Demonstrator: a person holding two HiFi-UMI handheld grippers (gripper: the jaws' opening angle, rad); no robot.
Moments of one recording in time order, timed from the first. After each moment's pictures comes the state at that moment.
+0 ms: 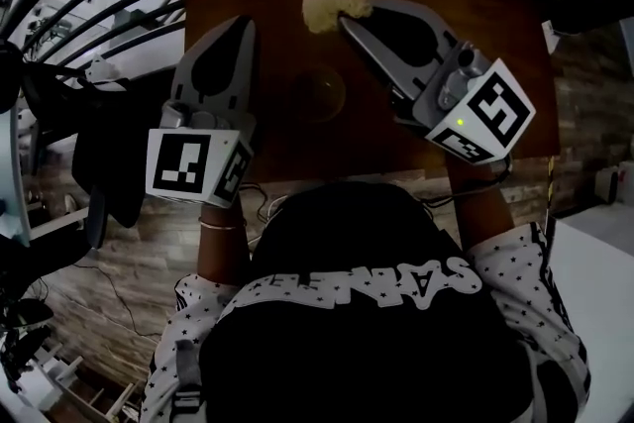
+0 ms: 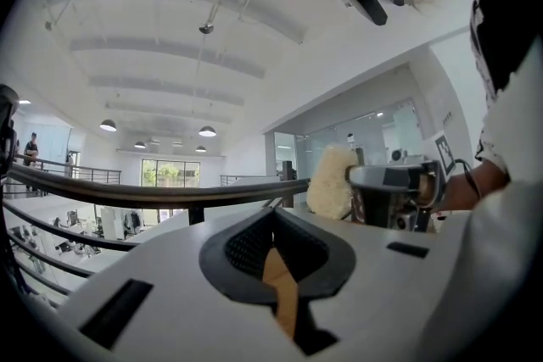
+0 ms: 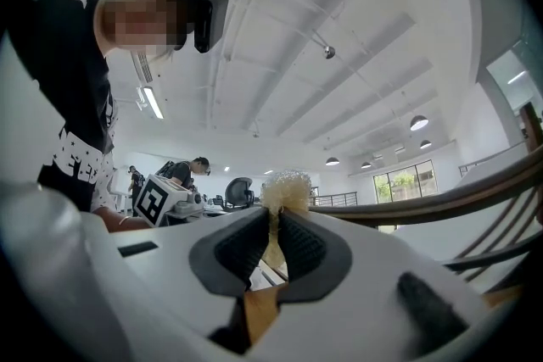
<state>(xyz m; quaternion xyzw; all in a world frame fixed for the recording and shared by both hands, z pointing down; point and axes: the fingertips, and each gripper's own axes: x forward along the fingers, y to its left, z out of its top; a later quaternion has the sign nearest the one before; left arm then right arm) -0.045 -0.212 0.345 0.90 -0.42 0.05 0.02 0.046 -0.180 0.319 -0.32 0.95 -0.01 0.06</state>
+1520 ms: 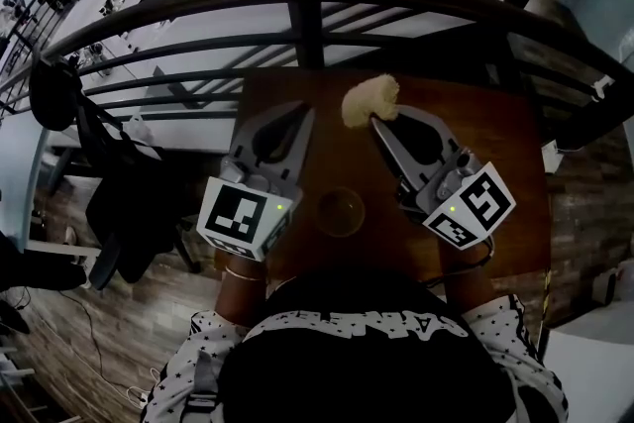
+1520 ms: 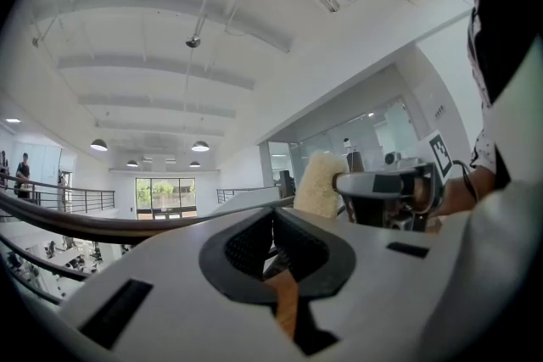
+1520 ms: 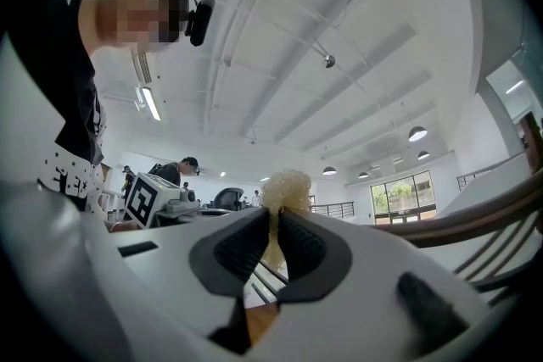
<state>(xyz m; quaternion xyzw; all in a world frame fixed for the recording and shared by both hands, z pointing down) -0.037 -0.245 0.300 0.91 -0.40 0.03 -0.05 0.038 -0.221 0.287 -0.33 0.94 0.02 0.08</state>
